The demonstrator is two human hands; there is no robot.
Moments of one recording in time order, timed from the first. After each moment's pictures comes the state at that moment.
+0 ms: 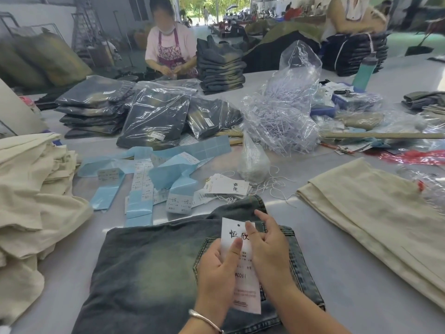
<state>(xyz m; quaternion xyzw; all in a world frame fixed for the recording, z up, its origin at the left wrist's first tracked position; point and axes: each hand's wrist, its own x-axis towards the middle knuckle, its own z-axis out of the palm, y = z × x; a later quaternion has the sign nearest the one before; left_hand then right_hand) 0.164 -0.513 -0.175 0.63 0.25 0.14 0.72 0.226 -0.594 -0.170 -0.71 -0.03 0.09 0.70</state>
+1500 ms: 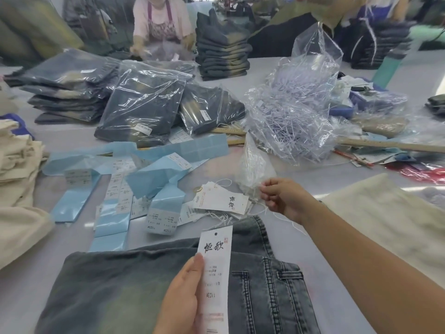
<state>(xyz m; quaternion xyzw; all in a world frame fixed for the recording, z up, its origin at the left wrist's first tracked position) 0.233 -0.456 -0.188 0.48 0.36 0.06 0.80 0.477 -0.579 -0.166 -0.66 -0.02 0.36 0.66</state>
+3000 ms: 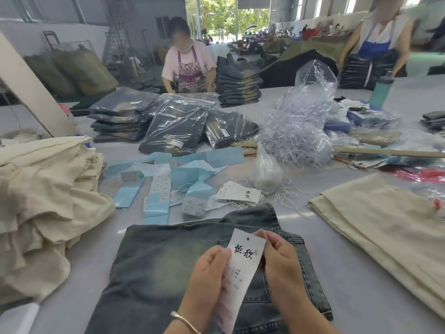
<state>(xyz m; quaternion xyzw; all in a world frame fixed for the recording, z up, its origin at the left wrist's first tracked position) 0.128 -0.490 -0.164 0.60 0.26 0.11 0.74 0.199 -0.600 -0.156 -0.61 -0.04 0.15 0.78</state>
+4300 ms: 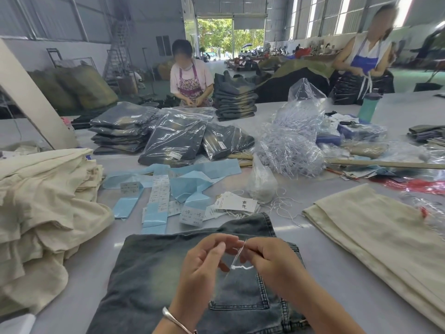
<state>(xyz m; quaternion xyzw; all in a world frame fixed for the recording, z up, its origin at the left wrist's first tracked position) 0.118 -0.487 -0.127 0.70 0.05 0.22 0.68 0.204 -0.625 -0.106 -0.87 -0.34 0.10 0.35</state>
